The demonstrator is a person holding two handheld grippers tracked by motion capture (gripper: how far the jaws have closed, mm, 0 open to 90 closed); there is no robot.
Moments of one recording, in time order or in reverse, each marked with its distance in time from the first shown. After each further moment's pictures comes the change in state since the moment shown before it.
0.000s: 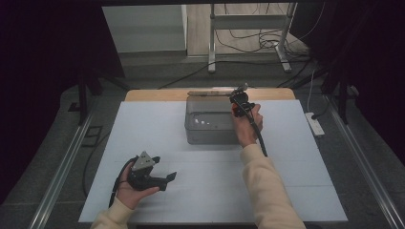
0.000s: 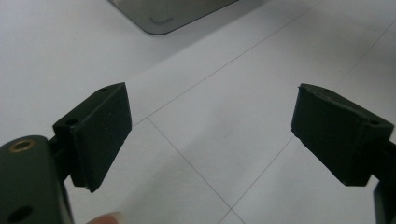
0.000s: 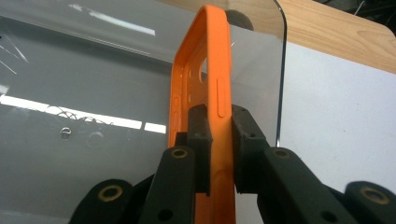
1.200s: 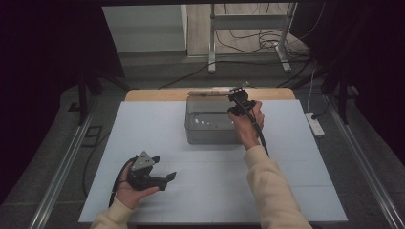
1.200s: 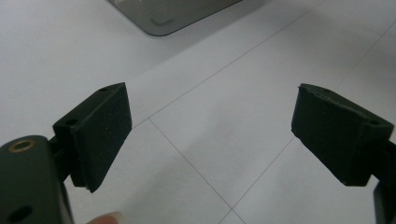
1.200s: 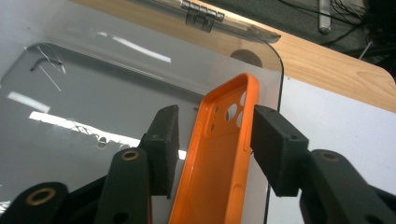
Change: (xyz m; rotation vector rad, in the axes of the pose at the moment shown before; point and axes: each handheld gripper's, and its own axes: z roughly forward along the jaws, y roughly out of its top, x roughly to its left) left arm 0.000 0.000 -0.001 -0.007 0.000 -0.004; right arm 0.000 0.001 -0.027 -0.129 0.071 -0.040
